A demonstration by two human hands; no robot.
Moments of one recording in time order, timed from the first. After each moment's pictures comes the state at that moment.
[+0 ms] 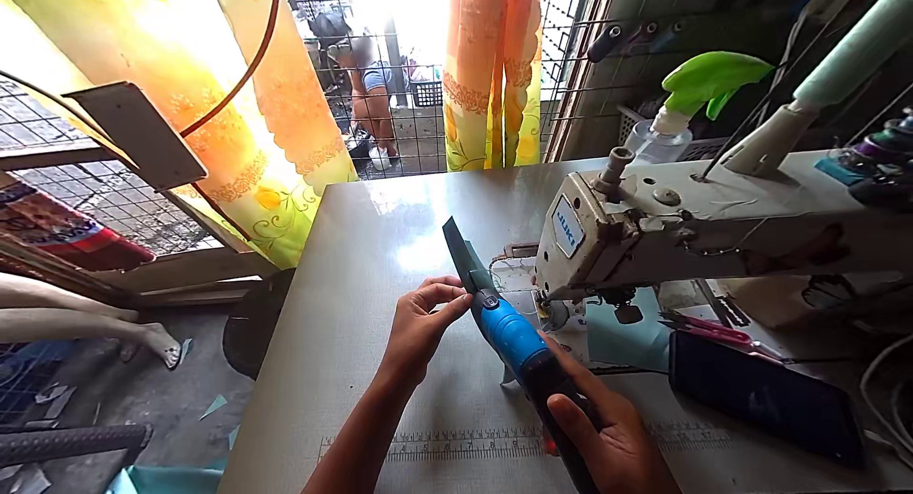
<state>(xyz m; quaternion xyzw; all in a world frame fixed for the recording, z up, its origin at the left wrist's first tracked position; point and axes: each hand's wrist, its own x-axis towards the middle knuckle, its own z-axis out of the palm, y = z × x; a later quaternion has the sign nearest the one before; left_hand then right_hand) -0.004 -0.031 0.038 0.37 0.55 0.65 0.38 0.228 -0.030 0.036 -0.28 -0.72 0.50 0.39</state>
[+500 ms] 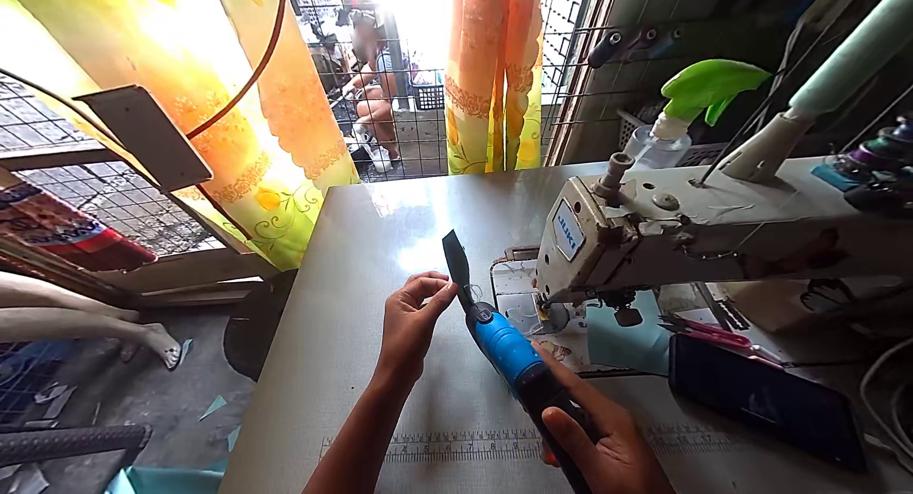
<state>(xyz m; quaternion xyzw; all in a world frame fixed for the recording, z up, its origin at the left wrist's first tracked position) -0.008 -0.030 0.039 0.34 0.55 0.69 0.31 0.231 -0.034 0.033 -0.27 -0.72 0.51 0.37</state>
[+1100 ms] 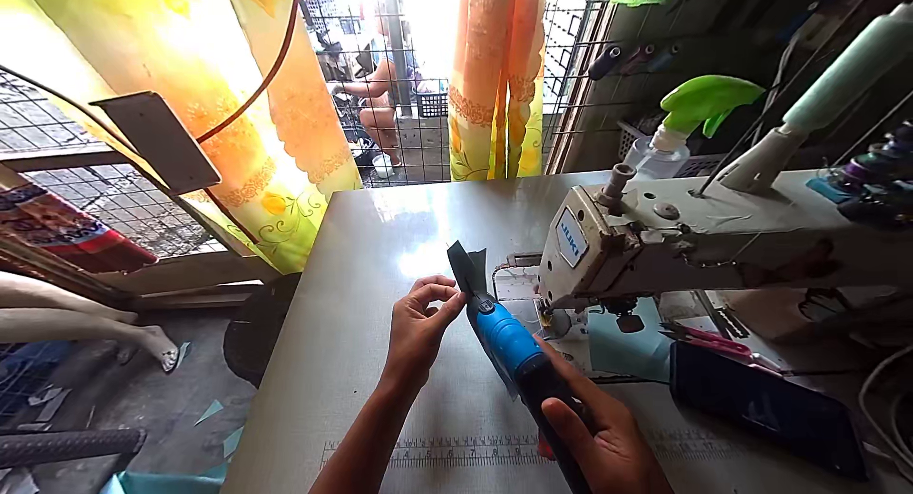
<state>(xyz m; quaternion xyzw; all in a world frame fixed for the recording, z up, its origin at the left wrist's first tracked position) -0.007 -0.031 0.038 0.37 0.55 0.68 0.31 0.220 -0.031 0.040 -0.27 -0.72 0.50 0.39</state>
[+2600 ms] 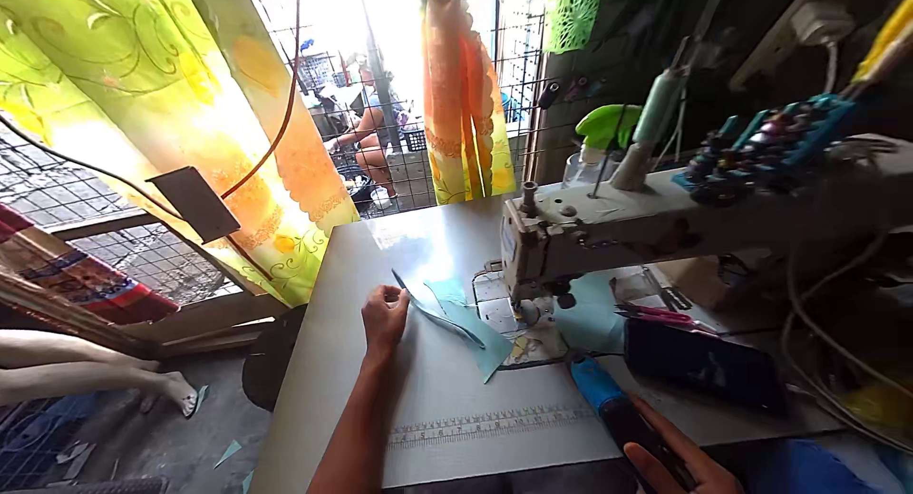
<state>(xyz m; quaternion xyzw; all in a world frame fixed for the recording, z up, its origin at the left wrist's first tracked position) -0.064 -0.010 0.007 0.41 0.79 0.45 0.07 0.351 -0.073 0.024 -0.46 -0.68 0.46 0.33</state>
